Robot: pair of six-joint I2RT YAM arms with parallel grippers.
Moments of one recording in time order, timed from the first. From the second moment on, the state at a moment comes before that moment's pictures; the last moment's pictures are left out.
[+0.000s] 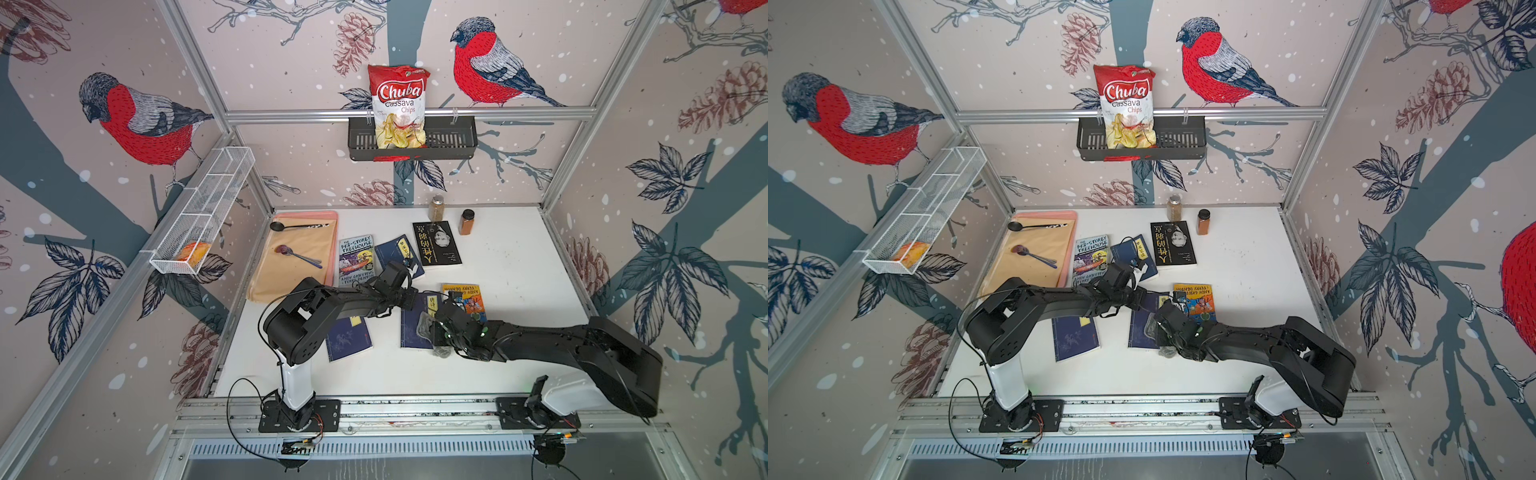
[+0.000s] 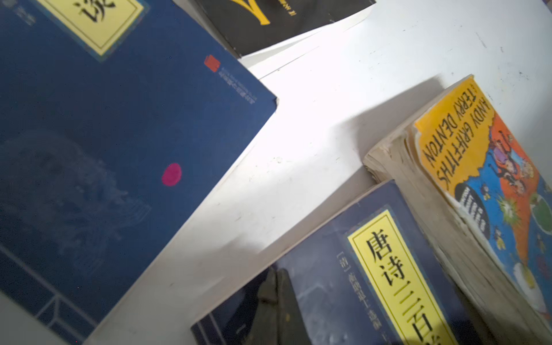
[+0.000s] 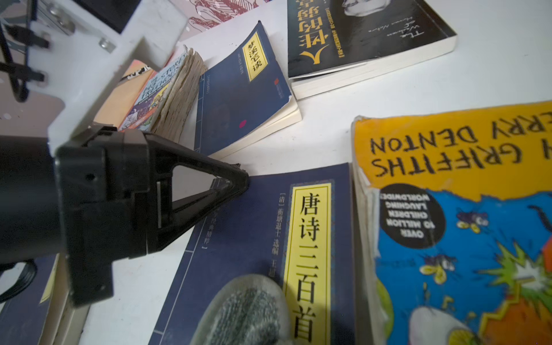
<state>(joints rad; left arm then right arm) -0.70 1.88 0.91 0.11 0.14 -0.26 0.99 1.44 0.51 -0.01 0.13 0.84</state>
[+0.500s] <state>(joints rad) -0.72 1.81 0.86 0.08 0.07 -0.29 0.75 1.70 0.70 0.19 0.00 0.68</state>
